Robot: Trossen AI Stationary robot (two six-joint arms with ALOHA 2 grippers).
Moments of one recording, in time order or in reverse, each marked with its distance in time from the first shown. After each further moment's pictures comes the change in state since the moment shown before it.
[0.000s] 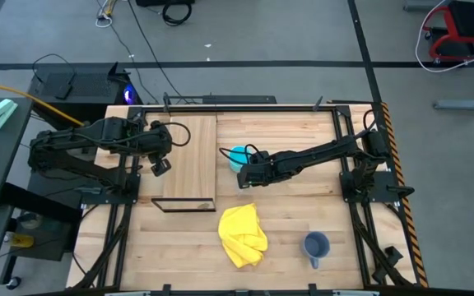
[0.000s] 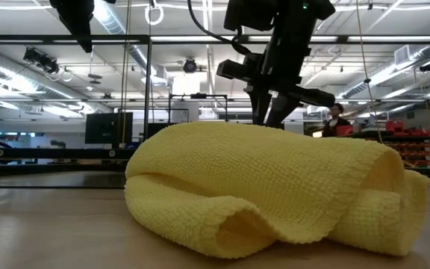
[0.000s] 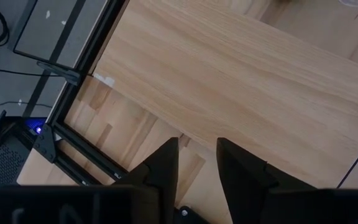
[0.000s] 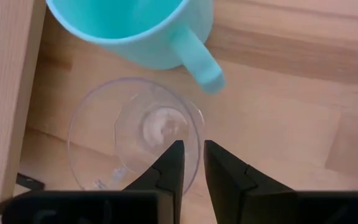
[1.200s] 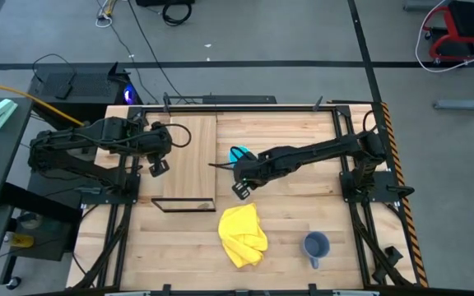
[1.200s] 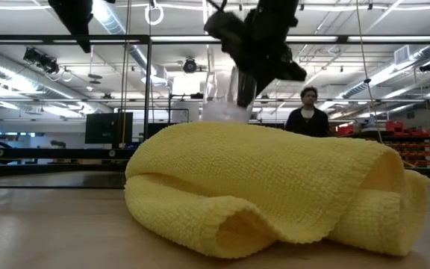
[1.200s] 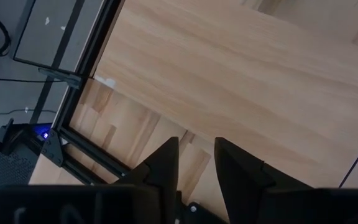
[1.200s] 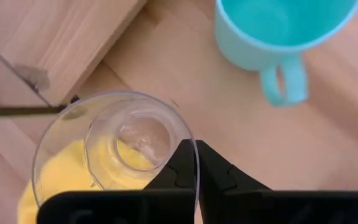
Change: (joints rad) left arm 0.000 0.000 0.000 -0.015 0.000 0.070; right arm 0.016 0.029 0.240 -0.163 -0.103 -0.496
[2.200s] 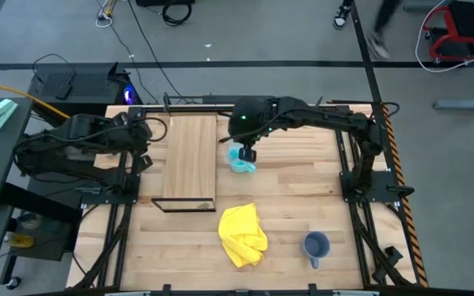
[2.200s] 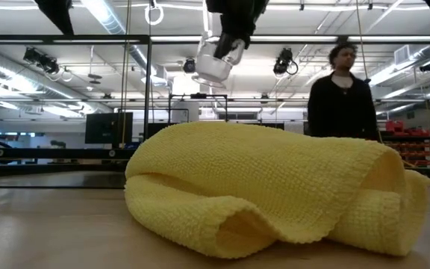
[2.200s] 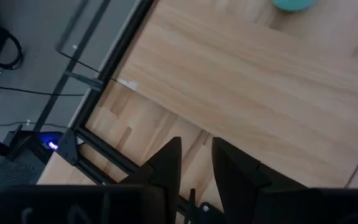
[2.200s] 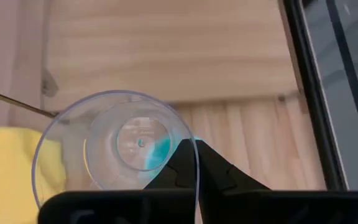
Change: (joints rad) left arm 0.003 -0.184 0.000 -0.051 -0.051 0.001; right arm -0.271 0.010 0.370 -0.075 -0.182 -1.043
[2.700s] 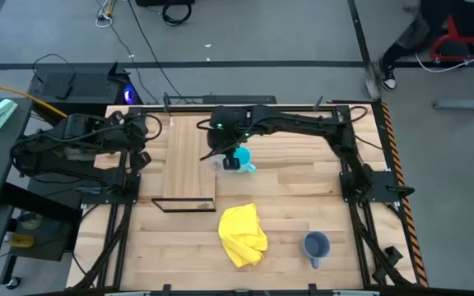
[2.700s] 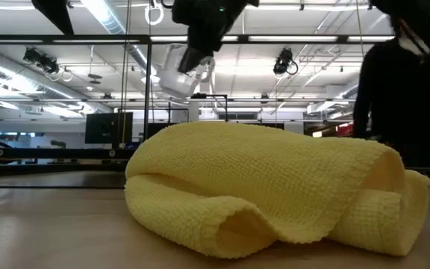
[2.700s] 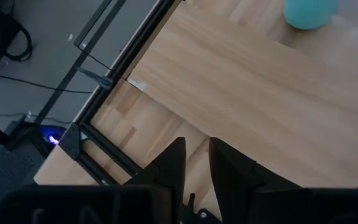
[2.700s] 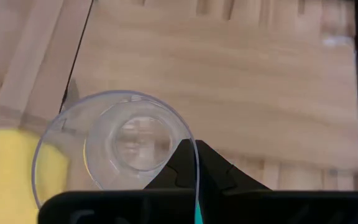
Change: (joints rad) left arm 0.000 -0.025 0.000 -0.002 -0.038 -0.083; right arm 0.017 0.261 0.239 0.017 -0.133 -0.169
